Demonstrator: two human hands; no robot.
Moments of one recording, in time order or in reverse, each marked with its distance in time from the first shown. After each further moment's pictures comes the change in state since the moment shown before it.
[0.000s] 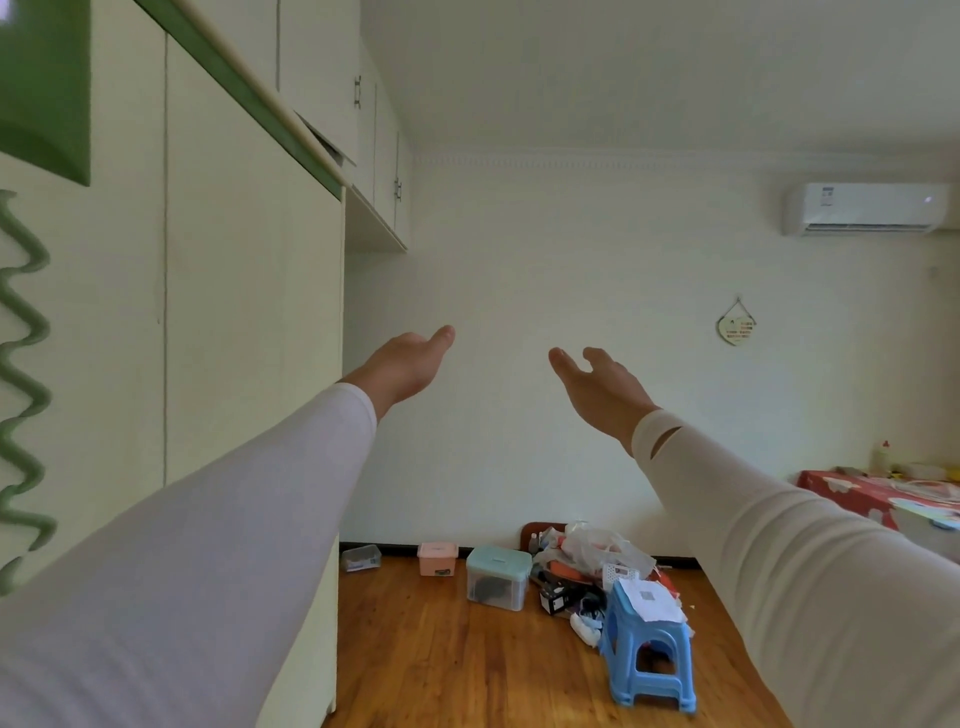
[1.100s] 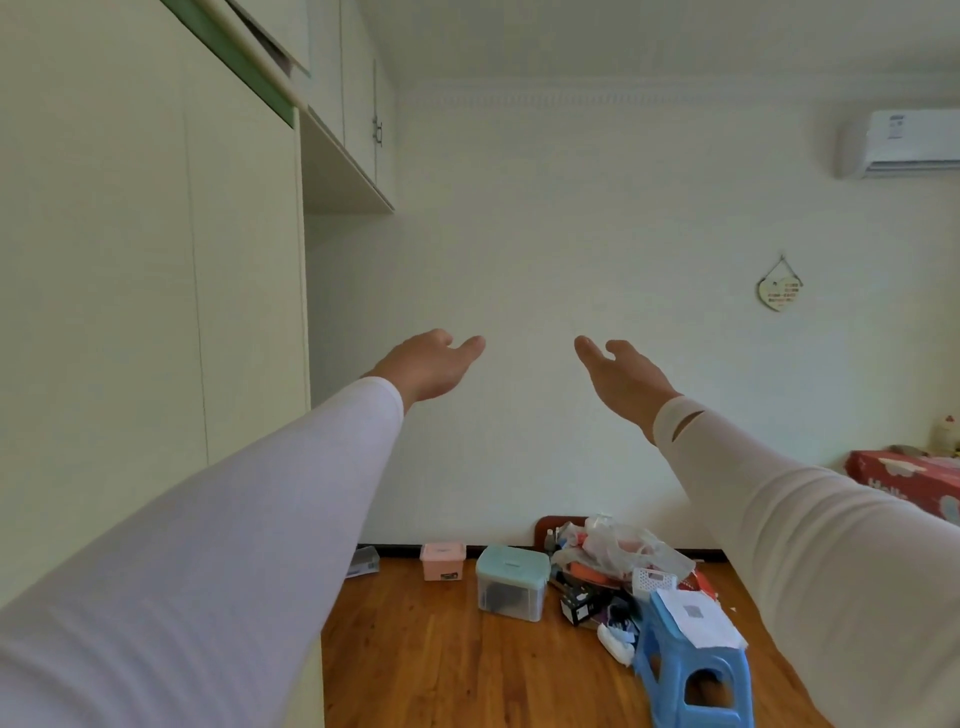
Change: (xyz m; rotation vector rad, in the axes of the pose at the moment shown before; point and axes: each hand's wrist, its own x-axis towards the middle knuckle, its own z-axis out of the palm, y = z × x) left_hand 0.306 -0.112 0.142 0.210 -0.058 0.049; right_hand 0.291 0.111 0.151 0.043 0.012 0.116
